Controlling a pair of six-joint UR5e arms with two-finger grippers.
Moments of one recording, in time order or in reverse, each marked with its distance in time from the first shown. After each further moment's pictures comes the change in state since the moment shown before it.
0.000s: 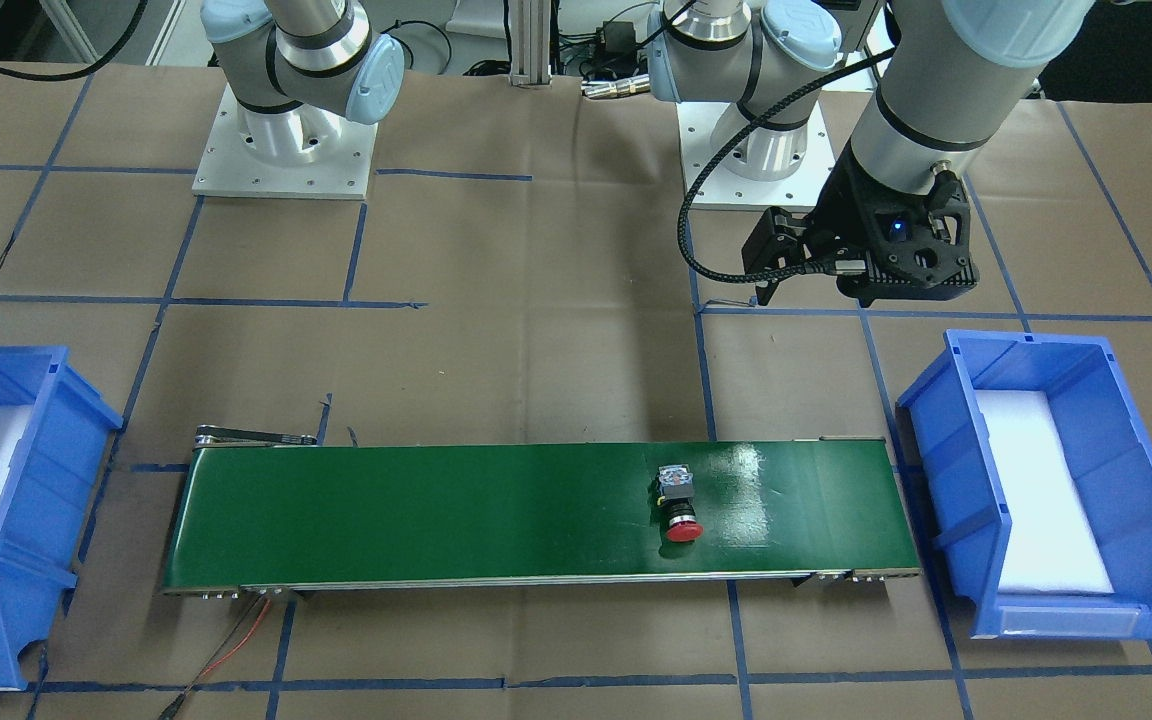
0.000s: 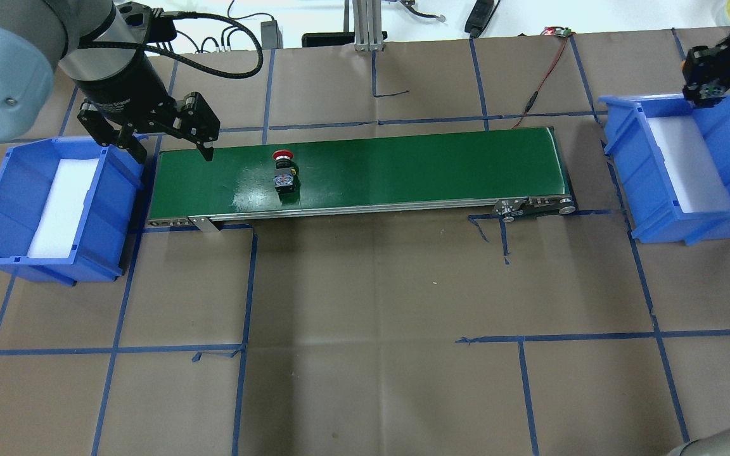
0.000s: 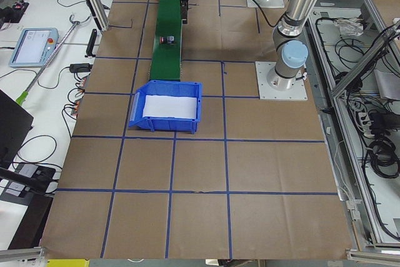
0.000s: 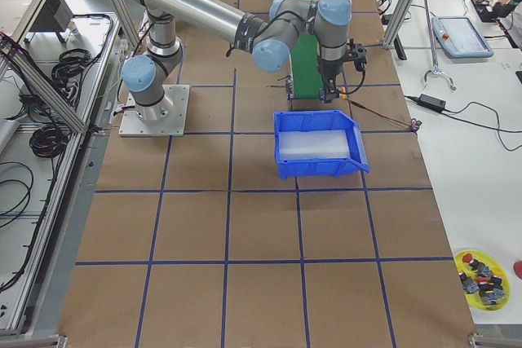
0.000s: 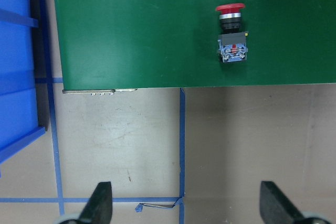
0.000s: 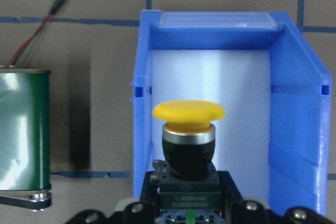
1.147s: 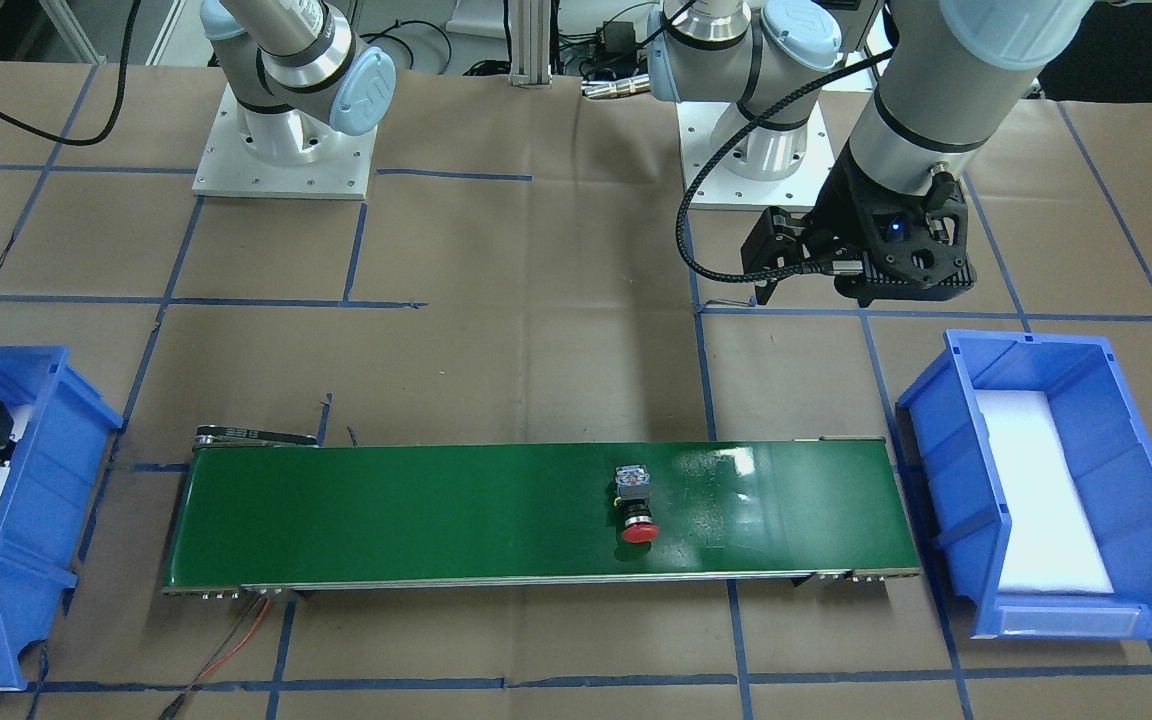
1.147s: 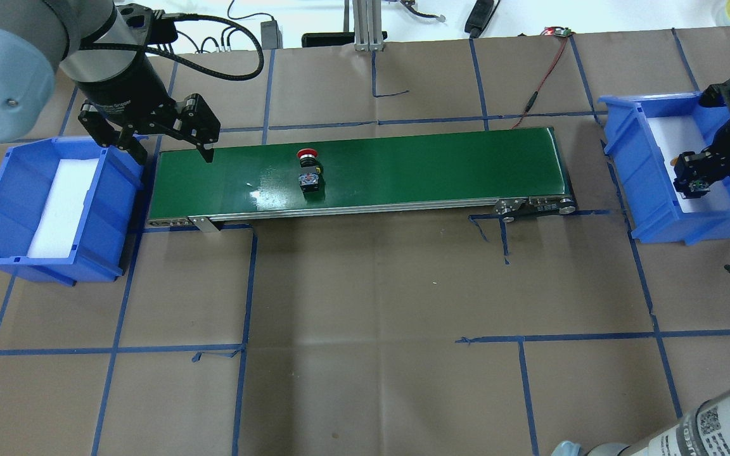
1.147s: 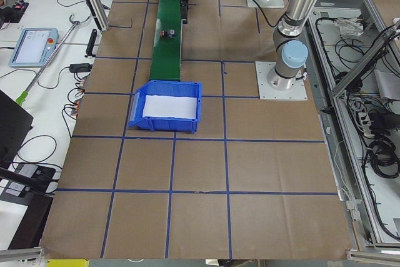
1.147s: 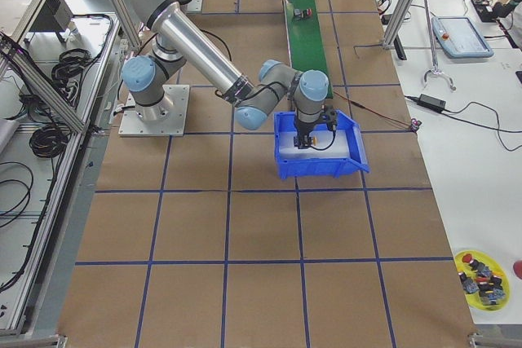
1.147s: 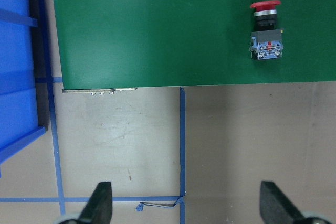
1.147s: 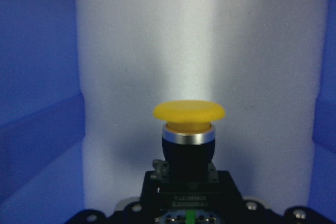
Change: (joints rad) left arm 0.000 0.000 -0.003 -0.002 0.000 0.007; right arm -0.108 0.091 0.282 -0.256 -0.009 -0.112
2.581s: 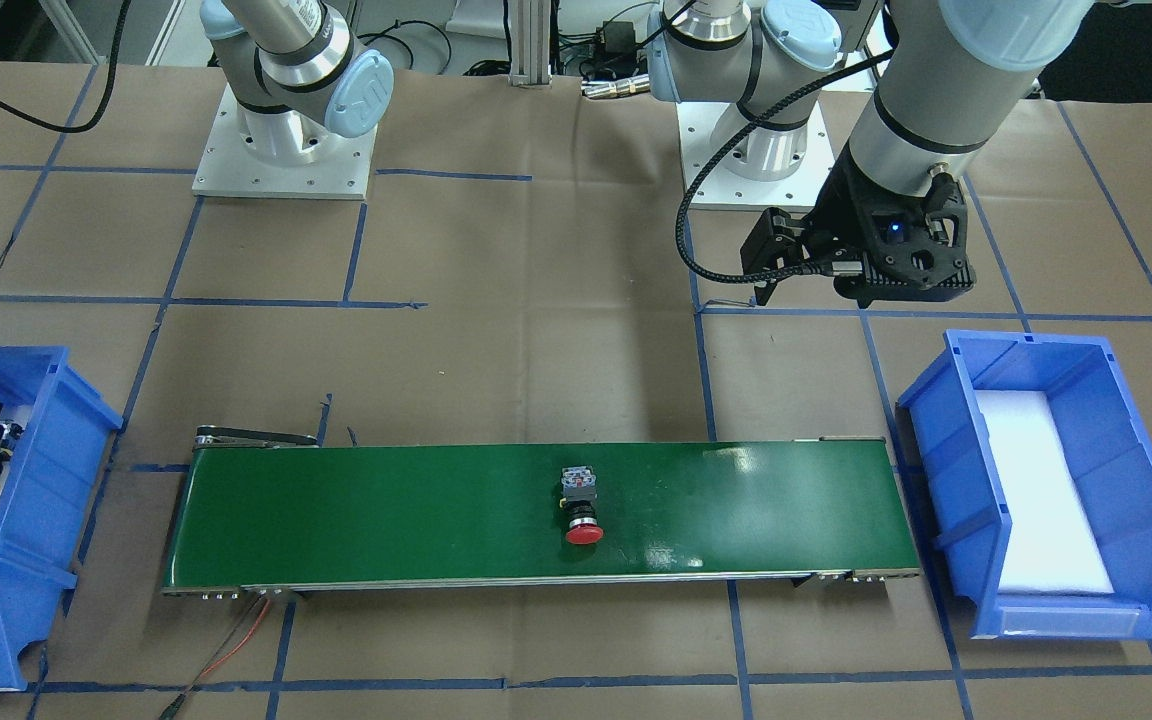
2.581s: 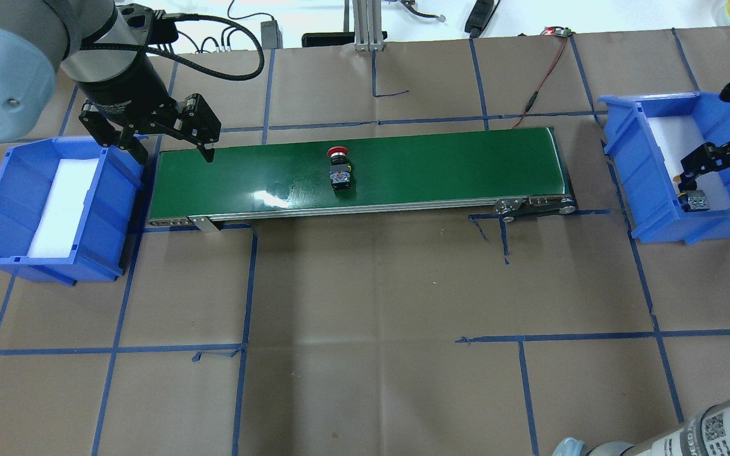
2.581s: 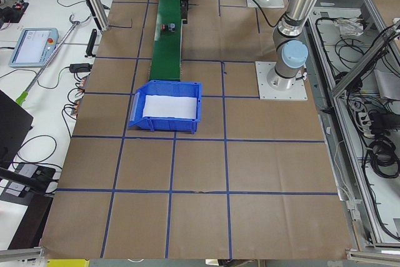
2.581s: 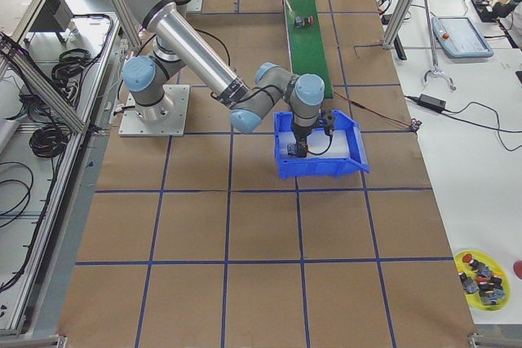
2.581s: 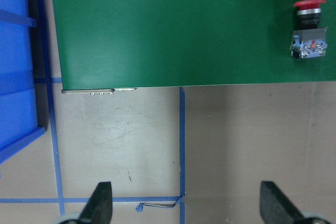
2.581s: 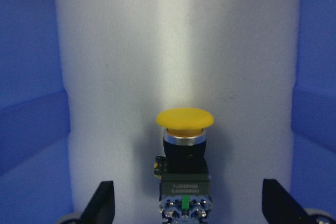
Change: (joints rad) left arm 0.000 0.000 0.000 0.001 -0.002 0.001; right arm -0.016 -0.061 -0.018 -0.003 0.009 0.012
